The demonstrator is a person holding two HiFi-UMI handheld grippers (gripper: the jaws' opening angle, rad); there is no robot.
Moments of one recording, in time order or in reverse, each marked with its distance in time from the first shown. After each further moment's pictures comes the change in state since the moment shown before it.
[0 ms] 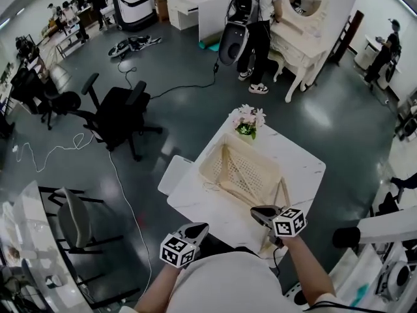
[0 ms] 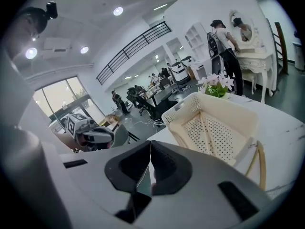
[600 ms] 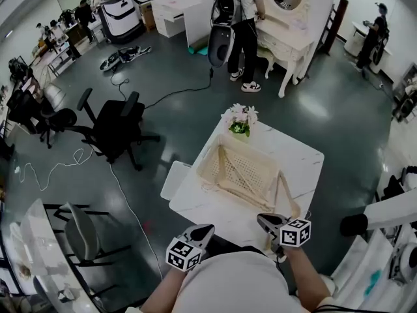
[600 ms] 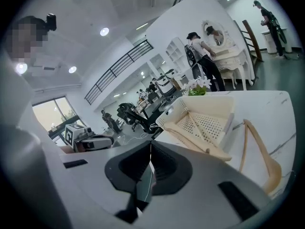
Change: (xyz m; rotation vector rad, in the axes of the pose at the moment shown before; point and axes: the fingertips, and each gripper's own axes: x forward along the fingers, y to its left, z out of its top) left arm 0.002 -0.021 0.006 0.106 -0.008 -0.045; right arm -0.033 0.009 -0.035 0.180 -0.204 -0.085
